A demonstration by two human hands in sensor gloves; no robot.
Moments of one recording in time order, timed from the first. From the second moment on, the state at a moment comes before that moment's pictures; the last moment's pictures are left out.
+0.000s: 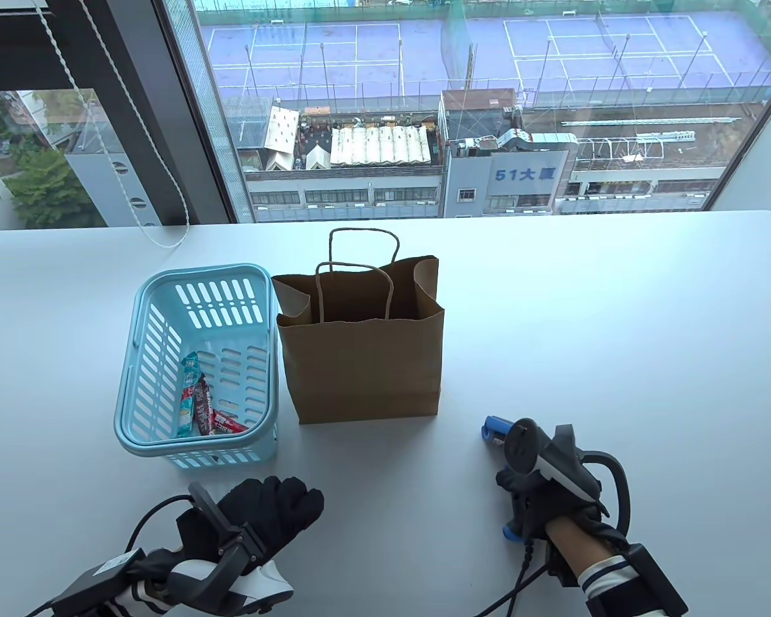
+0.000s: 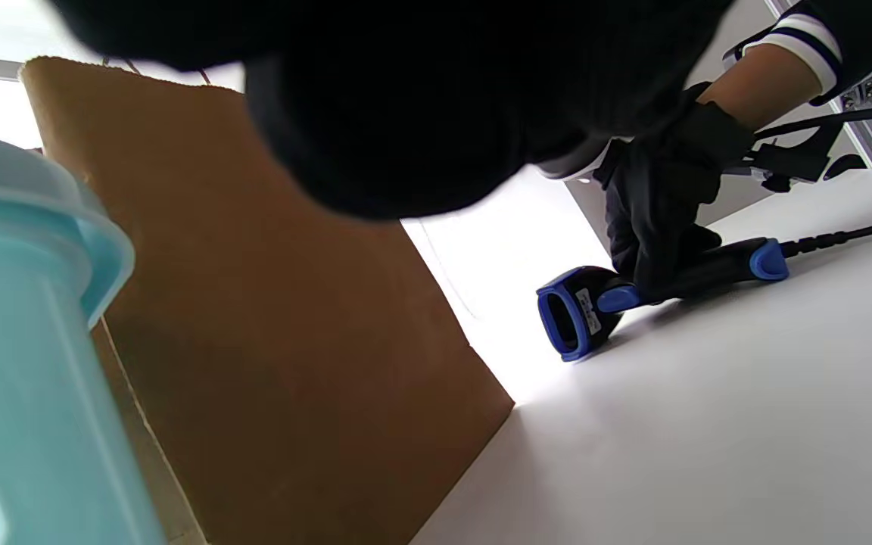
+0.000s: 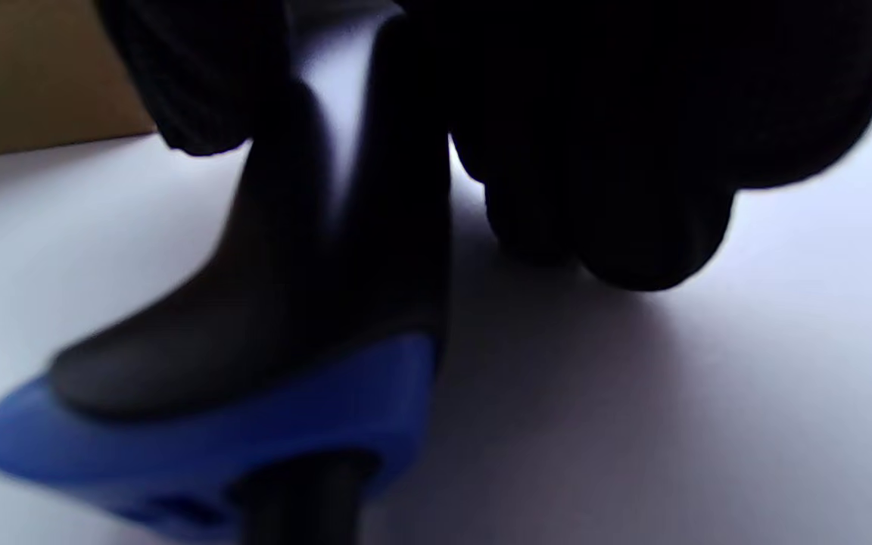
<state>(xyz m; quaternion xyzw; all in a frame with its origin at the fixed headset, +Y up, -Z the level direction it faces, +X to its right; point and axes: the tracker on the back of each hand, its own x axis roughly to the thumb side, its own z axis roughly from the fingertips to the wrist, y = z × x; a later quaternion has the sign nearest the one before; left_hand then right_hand) -0.191 -0.689 -0.167 0.24 -0.46 -0.14 0.84 0.185 -0.741 -0.258 -0.07 0.16 0.98 0.11</state>
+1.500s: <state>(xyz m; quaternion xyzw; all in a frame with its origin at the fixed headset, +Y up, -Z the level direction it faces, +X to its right) -0.288 -0.739 -0.466 -0.53 0.12 0.01 0.84 0.180 -0.750 -0.261 0.08 0.17 0.79 0.58</state>
